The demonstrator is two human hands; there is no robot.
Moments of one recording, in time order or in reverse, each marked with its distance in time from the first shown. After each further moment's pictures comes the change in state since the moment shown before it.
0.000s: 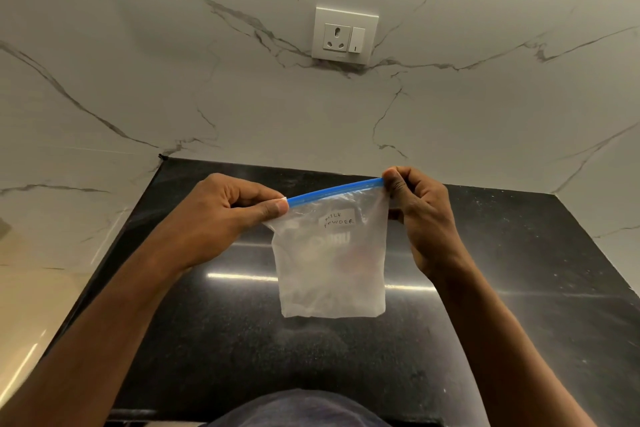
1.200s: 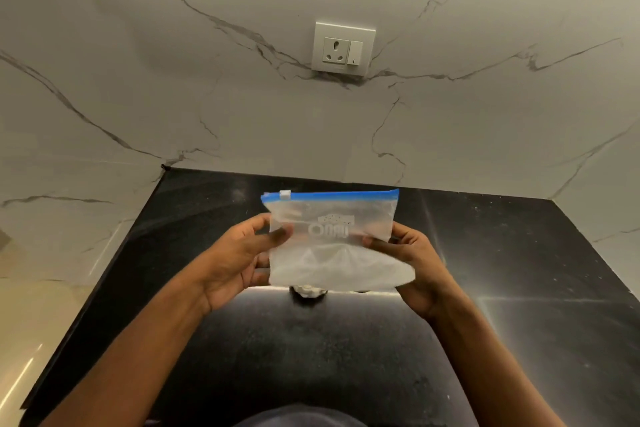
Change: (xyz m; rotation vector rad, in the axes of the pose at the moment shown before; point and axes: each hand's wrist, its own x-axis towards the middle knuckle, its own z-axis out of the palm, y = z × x) left_hand -0.003 -0.042 0.037 -0.829 -0.124 -0.490; right_hand -0.034 0.038 -0.007 0.307 -0.184 0.392
